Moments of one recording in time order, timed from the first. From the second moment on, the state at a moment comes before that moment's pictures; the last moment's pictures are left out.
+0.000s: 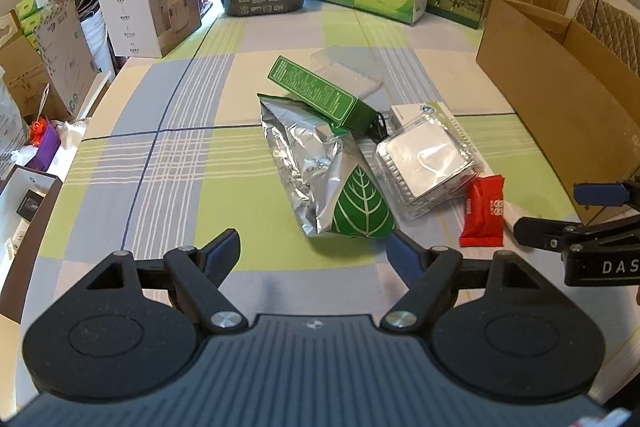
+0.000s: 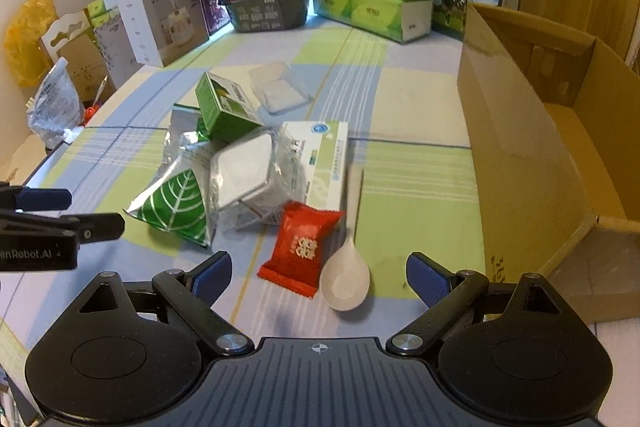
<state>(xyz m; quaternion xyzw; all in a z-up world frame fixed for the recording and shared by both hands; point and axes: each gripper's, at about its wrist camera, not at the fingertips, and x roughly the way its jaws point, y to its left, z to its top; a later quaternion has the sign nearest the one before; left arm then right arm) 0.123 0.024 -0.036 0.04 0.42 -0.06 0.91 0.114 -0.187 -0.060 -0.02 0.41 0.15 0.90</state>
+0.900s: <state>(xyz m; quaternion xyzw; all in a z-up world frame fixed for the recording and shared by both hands) 0.156 0.020 -0.054 0.03 0.42 -0.07 0.90 0.133 -0.182 -0.094 0.01 0.42 0.16 0.89</state>
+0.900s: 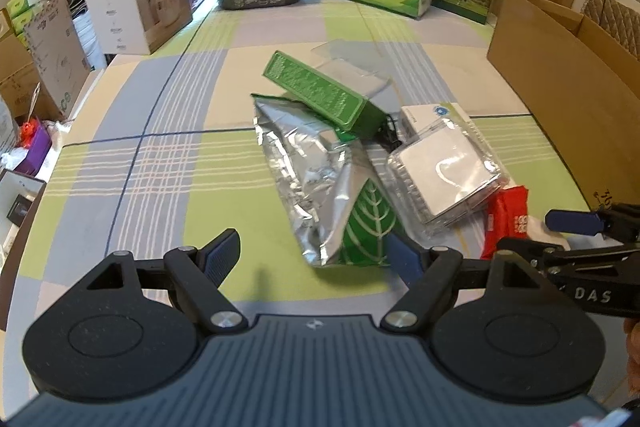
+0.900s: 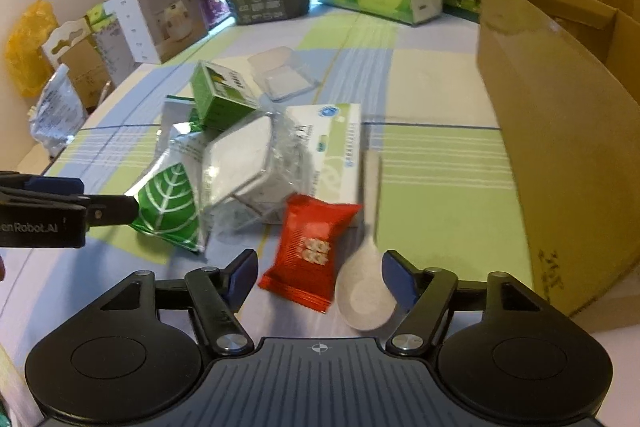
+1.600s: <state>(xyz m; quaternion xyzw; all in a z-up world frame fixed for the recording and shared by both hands) 0.151 -0.035 -0.051 0.04 0.41 -0.17 0.90 0.122 -0.212 -0.097 0.02 0.42 0.15 0.90</state>
